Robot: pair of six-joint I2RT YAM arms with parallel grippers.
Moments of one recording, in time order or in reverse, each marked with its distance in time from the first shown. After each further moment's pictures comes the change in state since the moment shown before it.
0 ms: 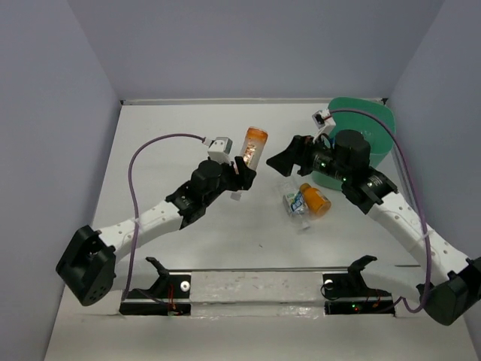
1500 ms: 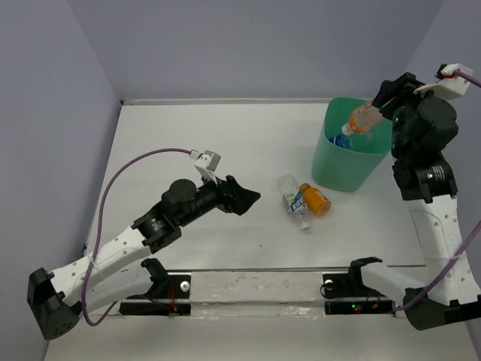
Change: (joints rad) left arm -0.132 -0.437 -0.134 -0.042 0.260 -0.131; right arm -0.326 0.016 0.402 -0.055 0.715 -0.243
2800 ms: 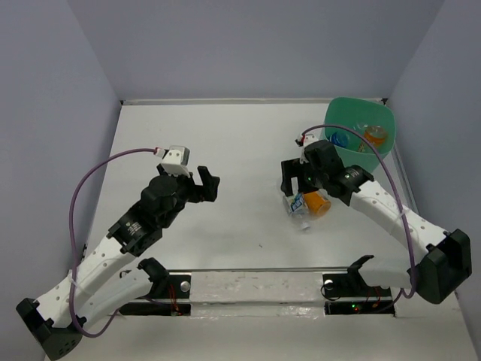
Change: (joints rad) left arm 0.142 -0.174 0.135 -0.450 -0.370 0.244; right arm 0.378 0.148 -0.427 -0.297 -0.330 -0.006
